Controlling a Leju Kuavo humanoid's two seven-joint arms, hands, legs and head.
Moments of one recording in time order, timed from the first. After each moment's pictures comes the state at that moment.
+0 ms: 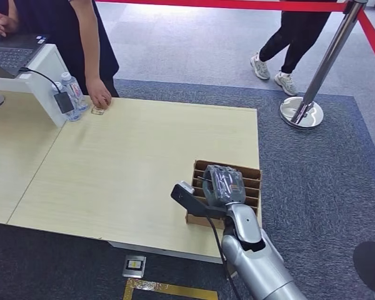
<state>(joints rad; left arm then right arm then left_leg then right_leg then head) -0.10 -0.17 1.27 -0.21 -1.17 0.16 0.04 -0.38 0.13 0.56 -1.01 1.15 -0.27 0.08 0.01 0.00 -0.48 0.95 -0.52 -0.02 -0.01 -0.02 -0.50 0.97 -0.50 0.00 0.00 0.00</state>
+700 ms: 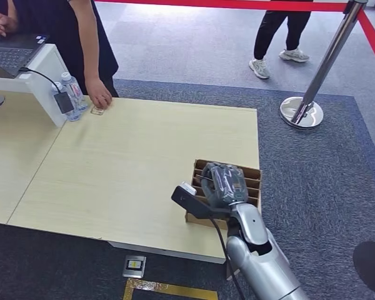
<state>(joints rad) -0.10 -0.17 1.26 -0.21 -1.16 0.15 0.02 -0.35 0.09 0.56 -1.16 1.11 -0.21 0.01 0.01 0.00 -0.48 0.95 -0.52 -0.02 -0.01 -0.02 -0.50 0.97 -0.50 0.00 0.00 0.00</state>
